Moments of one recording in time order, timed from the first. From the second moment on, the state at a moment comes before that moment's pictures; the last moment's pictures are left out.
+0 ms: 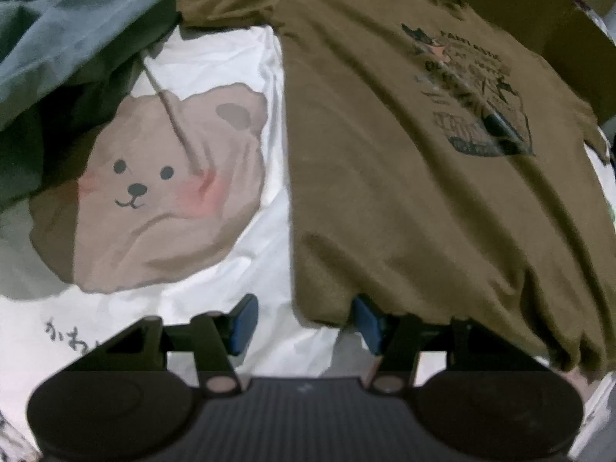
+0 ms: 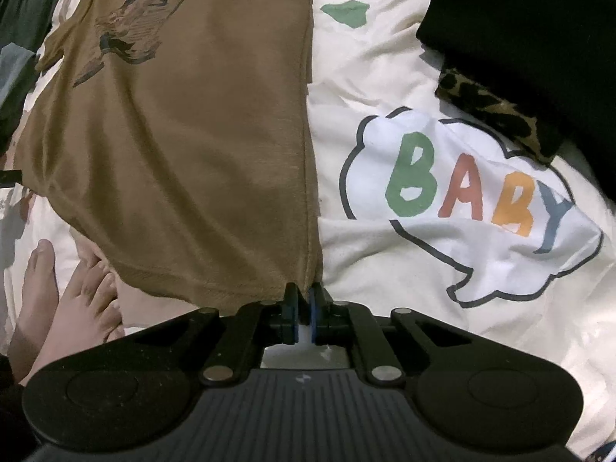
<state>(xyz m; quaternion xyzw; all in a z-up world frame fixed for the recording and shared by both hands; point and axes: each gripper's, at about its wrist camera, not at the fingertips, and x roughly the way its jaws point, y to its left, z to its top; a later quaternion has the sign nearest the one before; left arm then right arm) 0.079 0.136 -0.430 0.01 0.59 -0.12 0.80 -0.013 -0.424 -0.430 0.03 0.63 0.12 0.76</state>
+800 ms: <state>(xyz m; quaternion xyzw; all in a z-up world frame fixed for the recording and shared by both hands) 0.082 0.155 -0.372 0.02 0.58 -0.13 0.81 -0.025 -0.412 -0.387 0.07 0.60 0.09 0.80</state>
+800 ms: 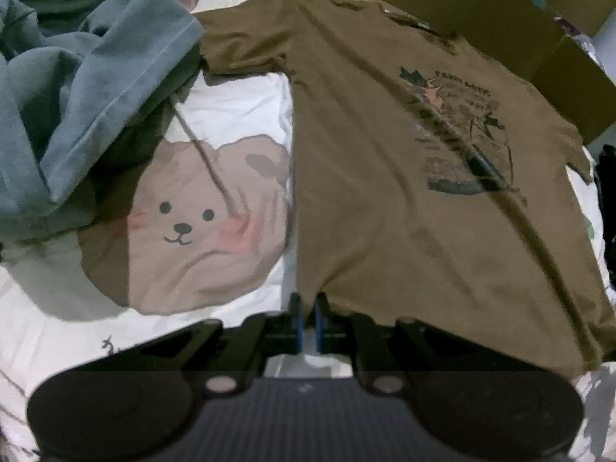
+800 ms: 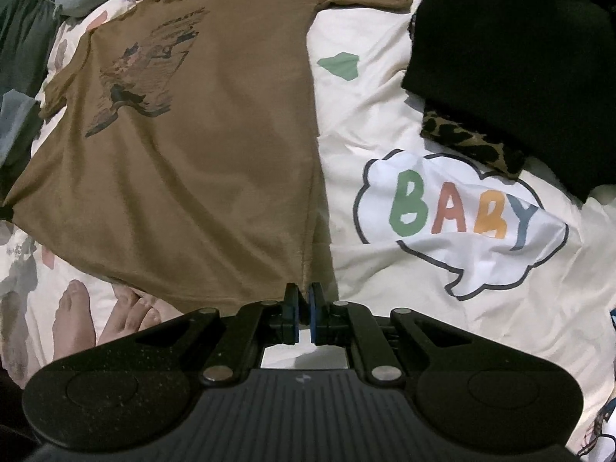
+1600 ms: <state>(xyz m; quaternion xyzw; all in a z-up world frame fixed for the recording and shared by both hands) 0.089 0.083 -0.396 -0.03 0.60 -0.20 0.77 -0.022 -0.411 -0.390 0.06 0.60 0.07 0.79</state>
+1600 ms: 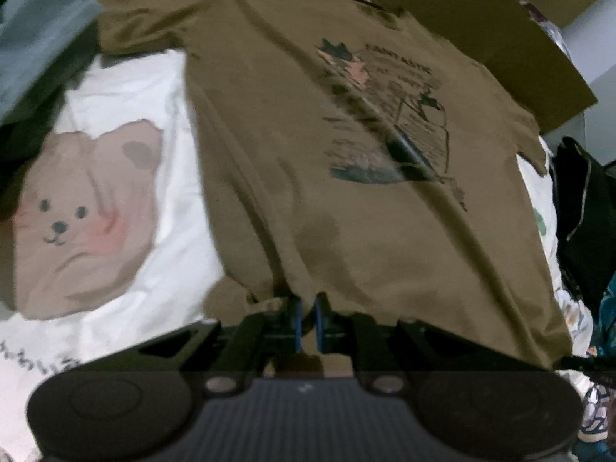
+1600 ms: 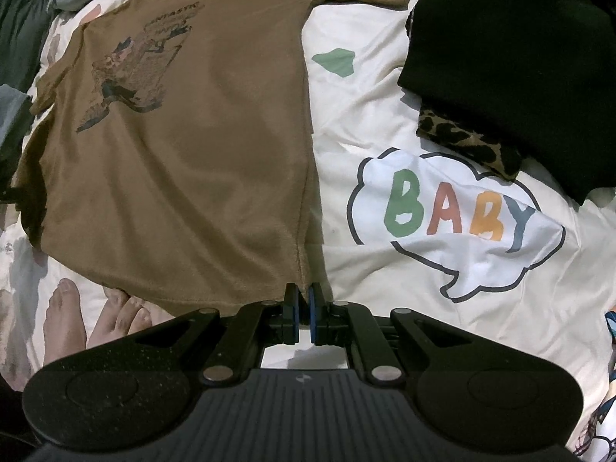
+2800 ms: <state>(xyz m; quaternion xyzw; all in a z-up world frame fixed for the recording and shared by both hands) 0.087 0.118 -0.375 0.12 0.54 -0.25 0.80 -0.025 -0.413 -0.406 0.05 0.61 0.05 0.79</state>
